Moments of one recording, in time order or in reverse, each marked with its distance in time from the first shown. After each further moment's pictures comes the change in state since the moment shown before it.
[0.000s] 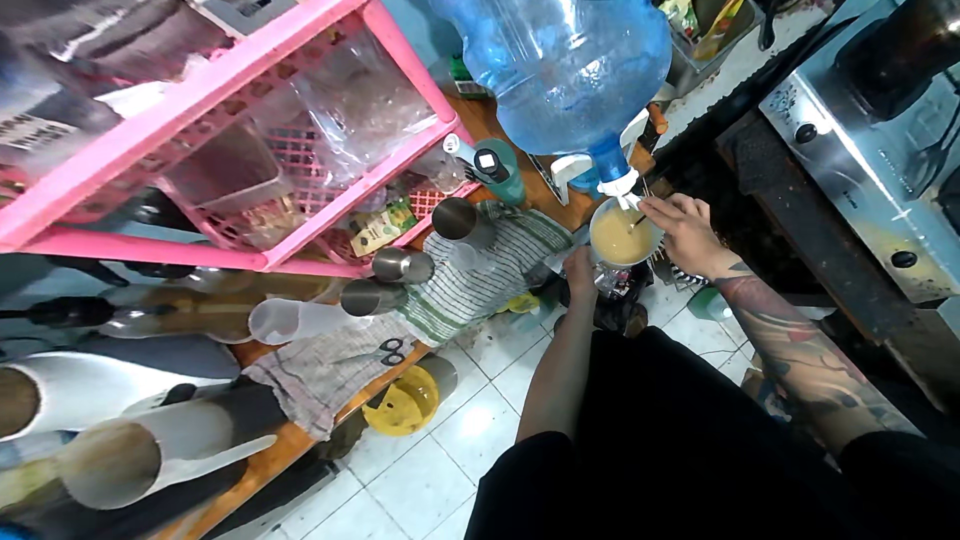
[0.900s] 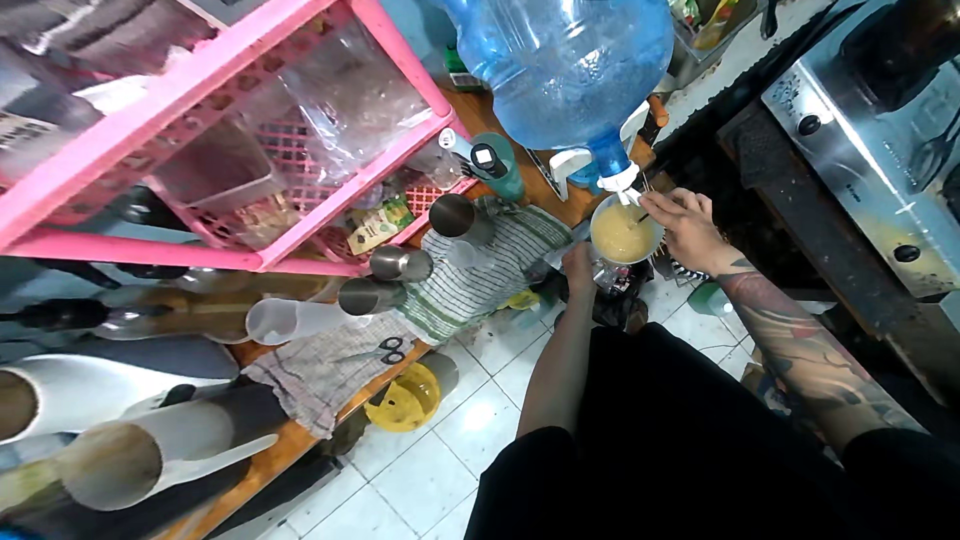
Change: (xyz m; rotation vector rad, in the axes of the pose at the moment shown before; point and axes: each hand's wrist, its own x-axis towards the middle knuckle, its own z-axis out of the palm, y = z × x) left_hand 0.005 0.000 -0.001 -0.022 -0.012 0.013; right_hand 0.001 0.001 0.001 -0.005 -0.013 -0.001
